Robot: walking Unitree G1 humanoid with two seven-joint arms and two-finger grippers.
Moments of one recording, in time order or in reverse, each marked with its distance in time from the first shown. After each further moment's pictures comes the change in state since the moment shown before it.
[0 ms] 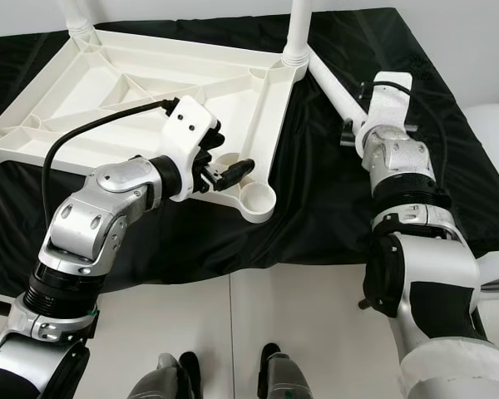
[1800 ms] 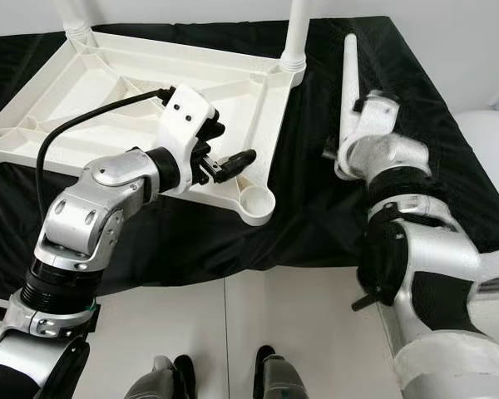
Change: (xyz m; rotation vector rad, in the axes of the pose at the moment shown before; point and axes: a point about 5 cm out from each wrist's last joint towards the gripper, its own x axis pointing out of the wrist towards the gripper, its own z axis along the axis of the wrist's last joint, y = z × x) left arm 0.000 0.004 0.009 0.010 -0.040 0.007; right arm -0.002 0.011 -0.021 0.234 0.281 0.034
